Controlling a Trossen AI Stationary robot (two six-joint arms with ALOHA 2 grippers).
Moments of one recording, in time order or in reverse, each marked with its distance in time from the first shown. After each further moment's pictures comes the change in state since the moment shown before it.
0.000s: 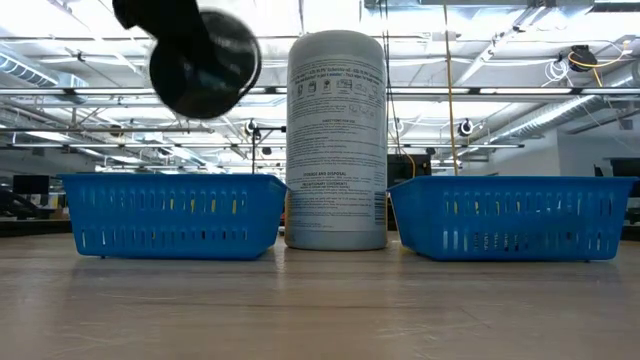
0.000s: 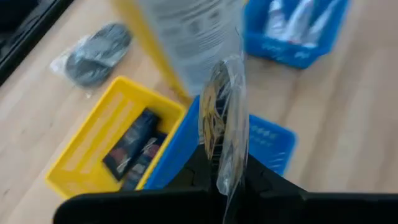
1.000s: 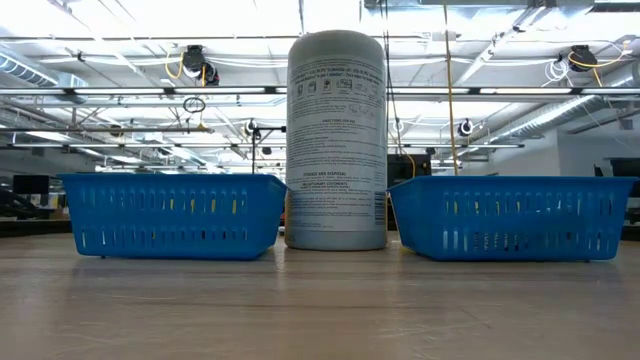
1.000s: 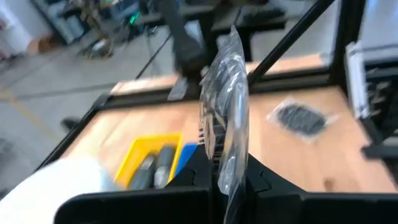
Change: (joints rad) left arm 0.035 0.076 0.021 0.931 -0.057 0.854; right arm -0.001 0.000 0.000 0.240 0.000 -0.261
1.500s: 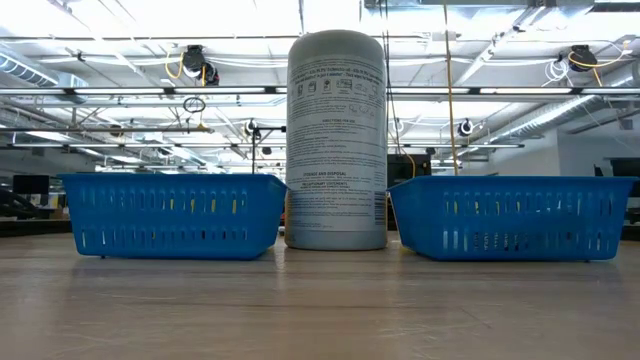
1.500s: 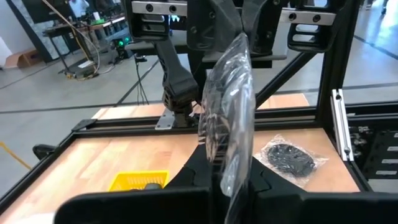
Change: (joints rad) left arm 0.072 0.033 0.000 0.218 0.134 0.066; right arm -0.001 0.000 0.001 0.022 0.001 0.002
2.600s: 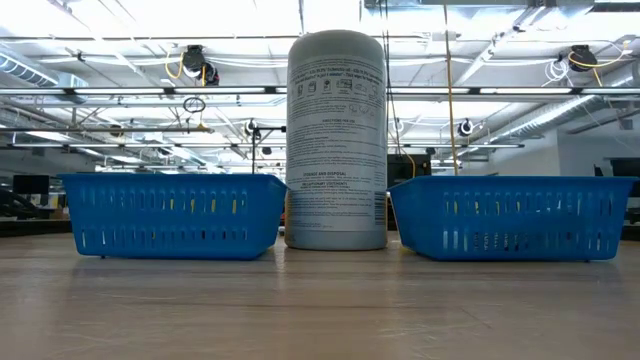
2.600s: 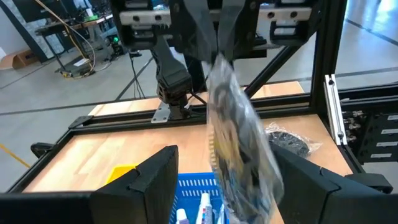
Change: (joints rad) left arm -0.024 0.000 0.000 -0.045 -0.006 0.005; right arm 0.000 -0.013 0.000 -0.121 0.000 0.106
